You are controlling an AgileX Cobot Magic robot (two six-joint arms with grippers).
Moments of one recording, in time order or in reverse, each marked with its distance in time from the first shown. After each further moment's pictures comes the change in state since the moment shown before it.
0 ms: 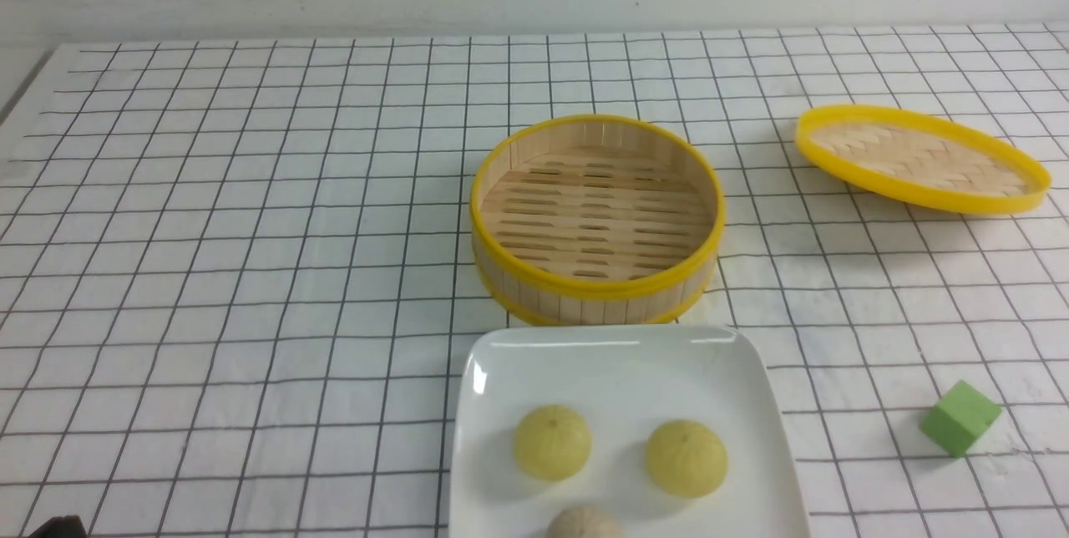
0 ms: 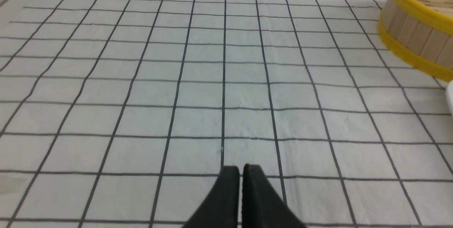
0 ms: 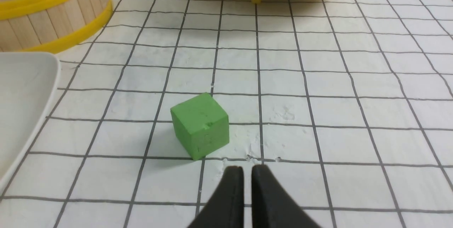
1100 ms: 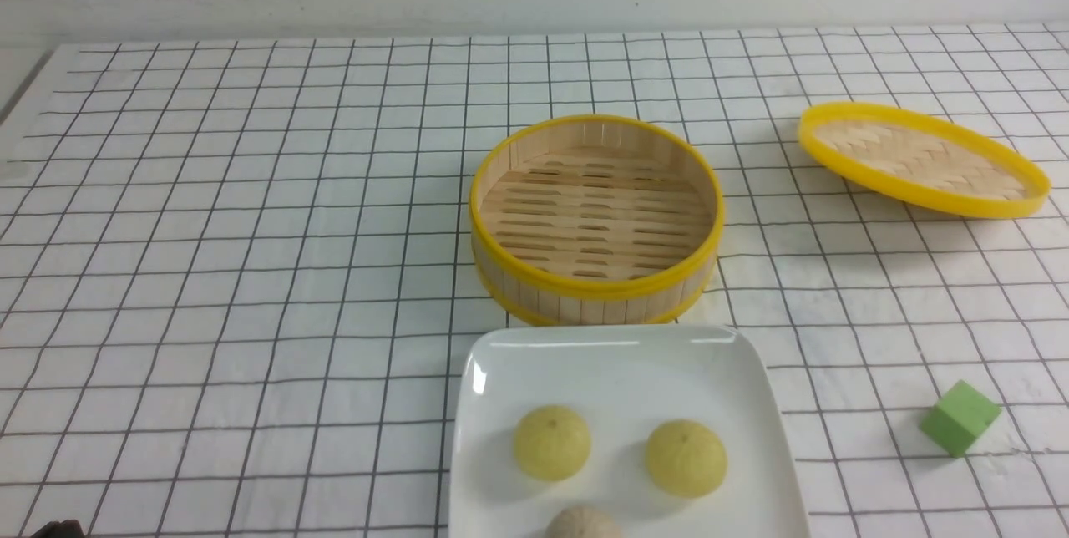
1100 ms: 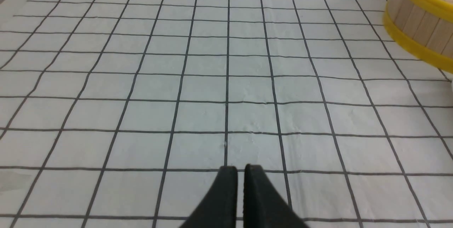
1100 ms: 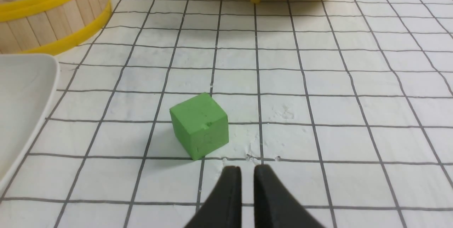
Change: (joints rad) right arm 0.000 0.000 0.000 0.000 0.000 0.007; left arm 0.000 0.000 -0.001 0.013 0.009 0.000
